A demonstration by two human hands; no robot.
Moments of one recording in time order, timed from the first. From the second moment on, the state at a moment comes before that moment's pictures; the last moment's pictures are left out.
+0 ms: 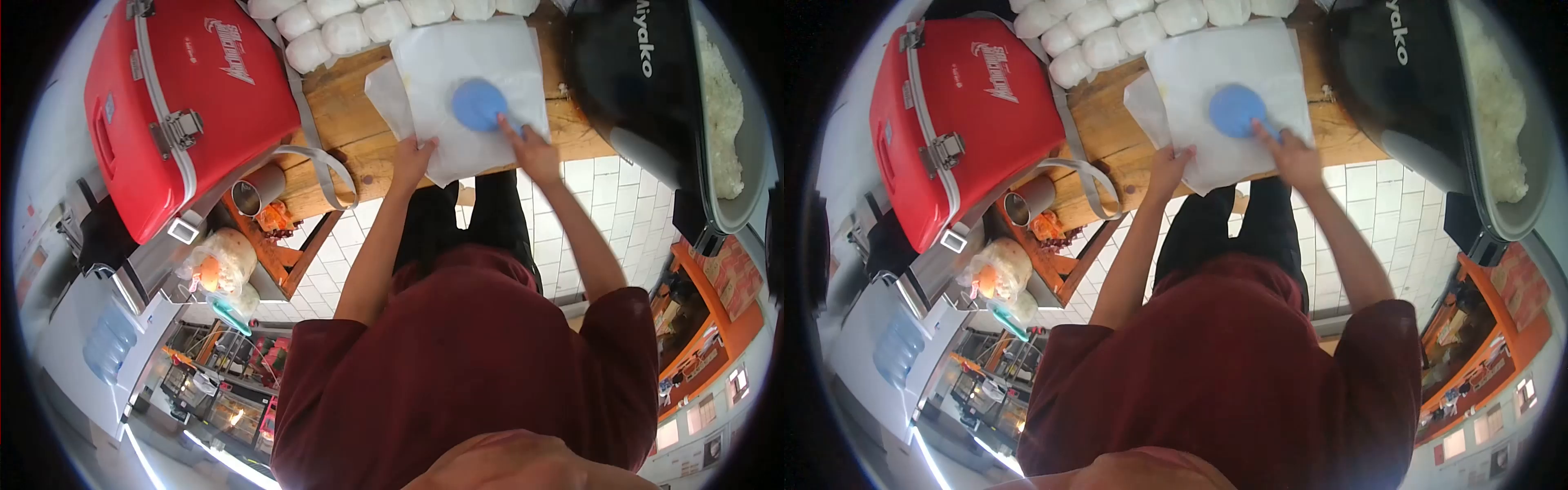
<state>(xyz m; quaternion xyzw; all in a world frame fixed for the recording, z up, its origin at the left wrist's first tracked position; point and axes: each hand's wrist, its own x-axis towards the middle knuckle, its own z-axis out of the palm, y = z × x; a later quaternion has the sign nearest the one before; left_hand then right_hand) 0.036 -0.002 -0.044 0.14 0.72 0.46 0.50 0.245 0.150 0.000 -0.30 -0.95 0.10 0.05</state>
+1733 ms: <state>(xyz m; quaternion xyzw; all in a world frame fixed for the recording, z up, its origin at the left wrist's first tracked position) 0.060 -0.002 0.027 -0.04 0.55 0.50 0.67 0.296 0.176 0.212 -0.26 -0.93 0.14 0.21</state>
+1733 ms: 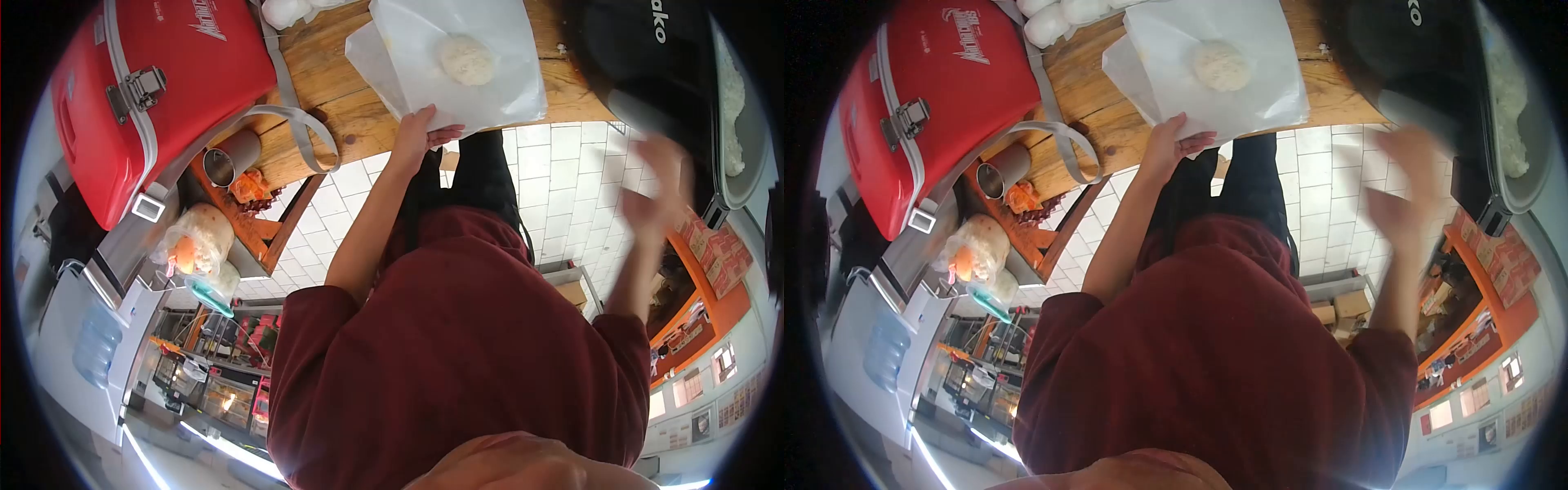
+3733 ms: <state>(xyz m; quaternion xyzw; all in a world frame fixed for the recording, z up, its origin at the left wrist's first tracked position) 0.037 0.016 0.021 0.75 0.61 0.21 -0.15 0.203 0.200 0.034 0.07 -0.97 0.24 0.06</state>
